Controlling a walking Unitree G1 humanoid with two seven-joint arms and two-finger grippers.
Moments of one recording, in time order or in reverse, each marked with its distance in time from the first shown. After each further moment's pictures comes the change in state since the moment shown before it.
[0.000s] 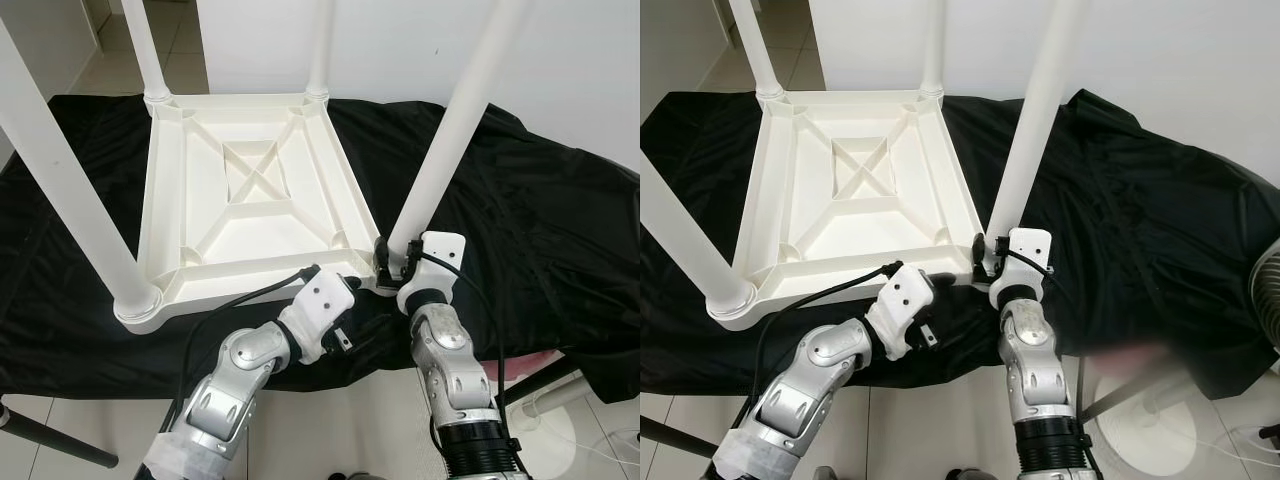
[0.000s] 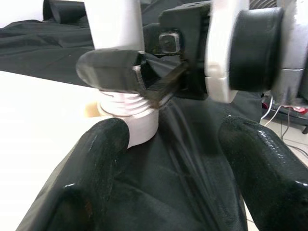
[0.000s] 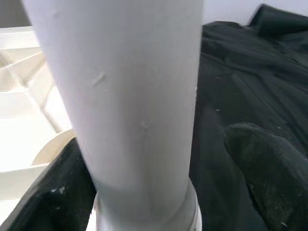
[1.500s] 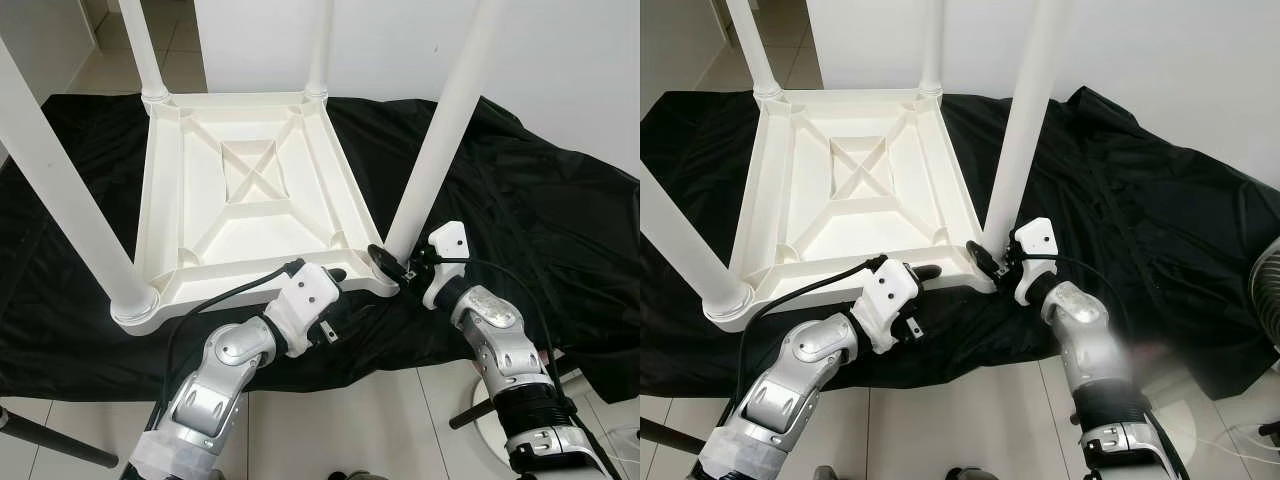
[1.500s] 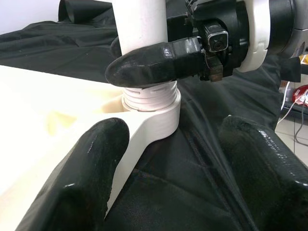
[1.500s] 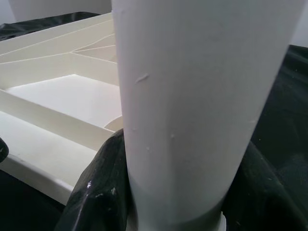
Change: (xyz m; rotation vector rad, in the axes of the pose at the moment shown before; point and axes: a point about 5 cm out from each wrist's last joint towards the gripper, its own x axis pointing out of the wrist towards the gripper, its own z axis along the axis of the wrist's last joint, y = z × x) left arm -0.009 0.010 0.001 0.033 0.000 0.027; right arm 0.021 -0.025 0.003 -0.188 0.001 0.581
